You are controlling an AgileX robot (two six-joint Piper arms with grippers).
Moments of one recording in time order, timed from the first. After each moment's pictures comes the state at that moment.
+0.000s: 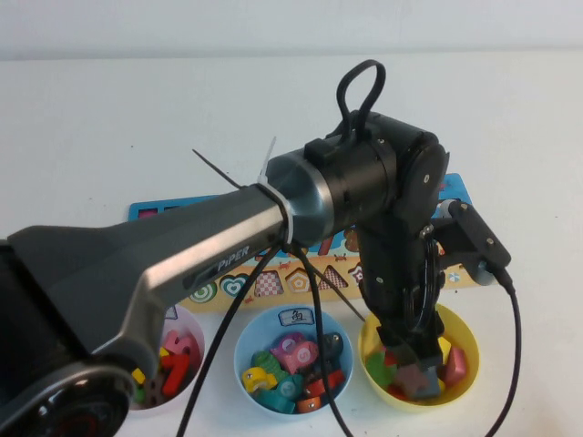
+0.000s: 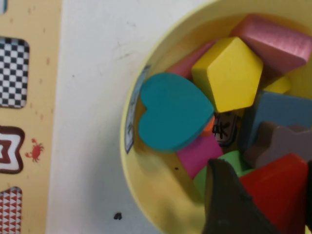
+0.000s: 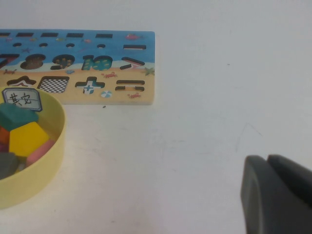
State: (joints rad) right arm 0.08 -0.01 0.03 0.19 0.38 -0.15; left arm -0.92 2.10 -1.80 -0.15 1.22 0.48
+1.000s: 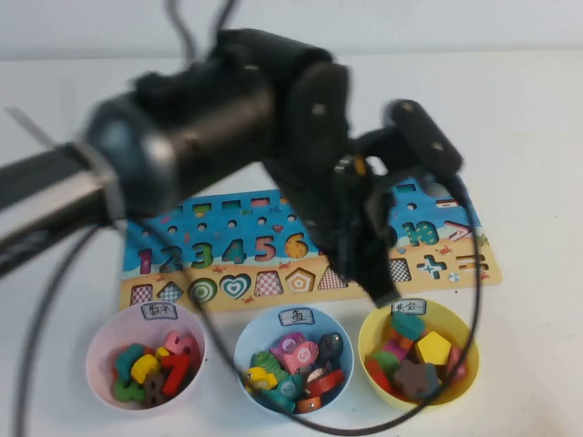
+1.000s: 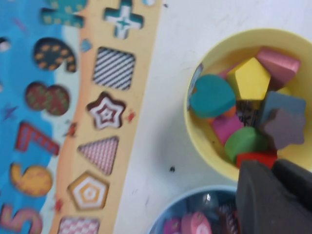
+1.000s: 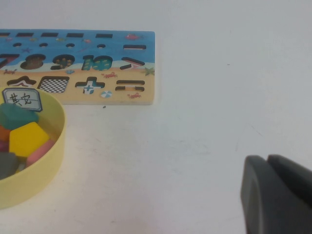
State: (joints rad) right arm 0.08 -0.01 0.03 0.19 0.38 -0.15; left arm -0.85 1.79 -1.63 -0.13 1.07 0.45
